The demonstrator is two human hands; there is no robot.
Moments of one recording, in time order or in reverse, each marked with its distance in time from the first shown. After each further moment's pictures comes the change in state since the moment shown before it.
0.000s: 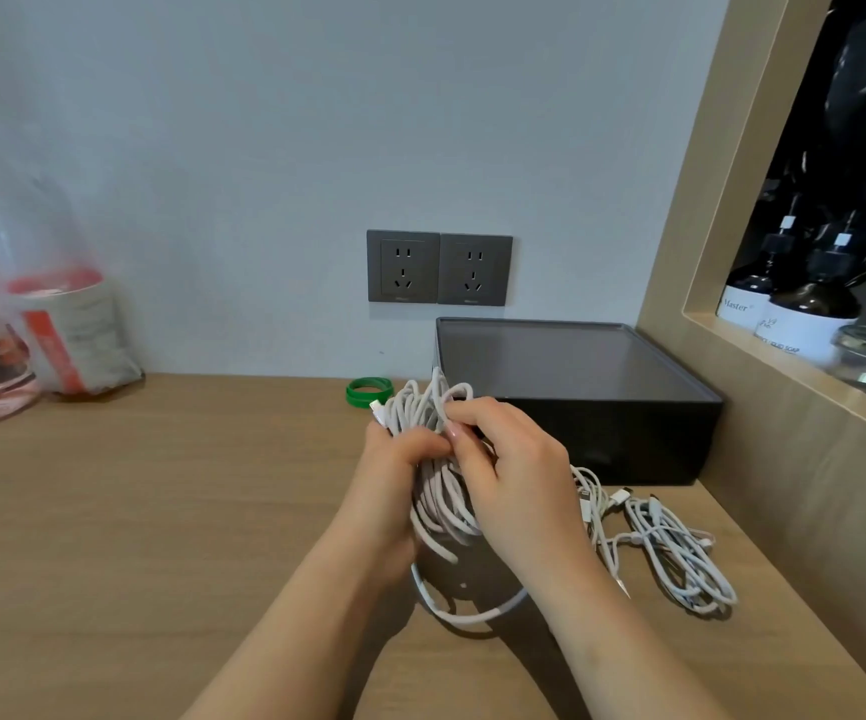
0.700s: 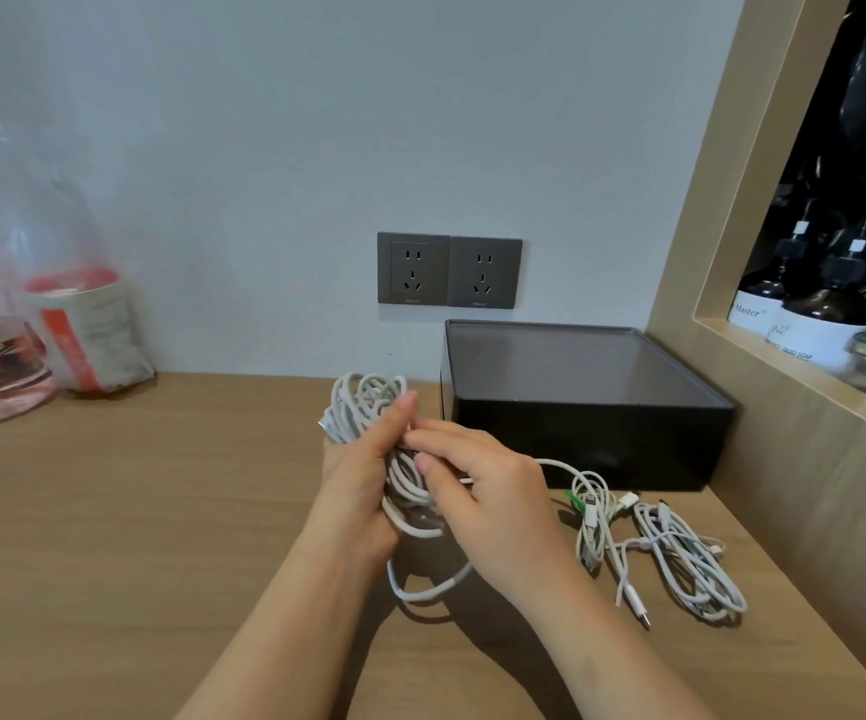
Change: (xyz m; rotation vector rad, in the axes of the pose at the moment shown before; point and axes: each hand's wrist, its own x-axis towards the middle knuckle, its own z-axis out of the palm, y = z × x) left_hand 0.014 0.007 -0.021 -0.328 0.160 -0.065; right_hand -0.006 -0.011 0.007 0.198 -0.198 -0.028
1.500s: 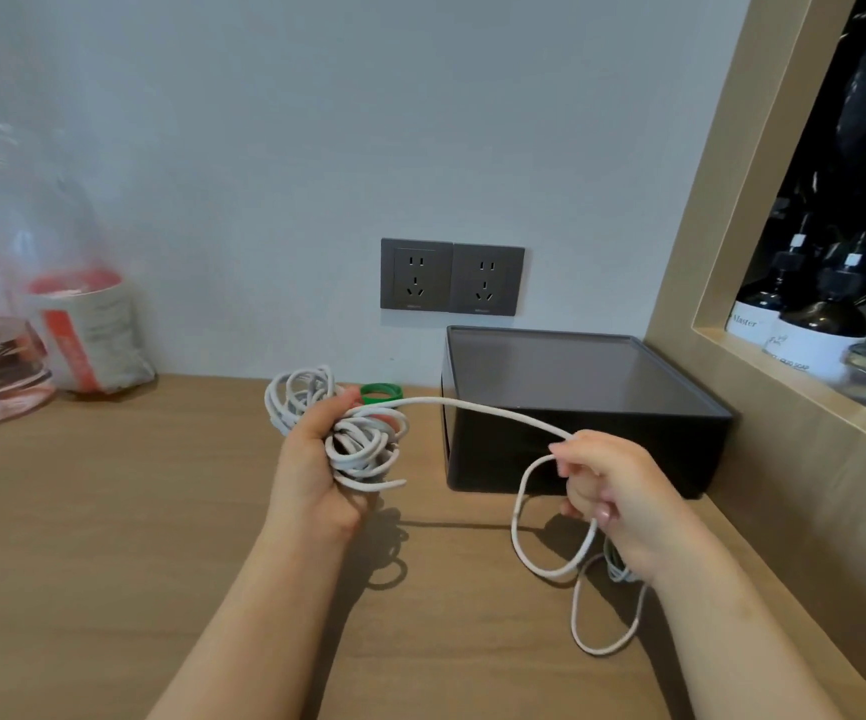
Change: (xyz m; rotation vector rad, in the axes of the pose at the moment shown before) left_hand 0.001 0.028 -0.007 -0.172 0.069 0.104; right_hand 0.006 0.033 -0.067 0.493 0.062 0.773
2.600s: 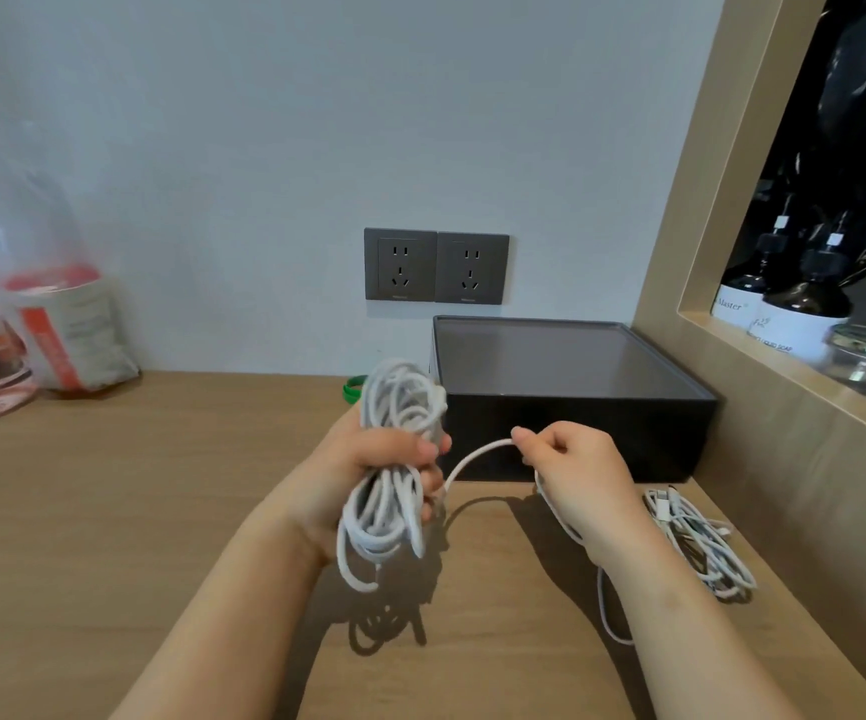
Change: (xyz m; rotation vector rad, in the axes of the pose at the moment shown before) left_hand -0.012 -0.008 0.000 0.554 -0.572 -0.273; right_hand 0.002 0.009 0.016 -0.449 0.186 -0.152
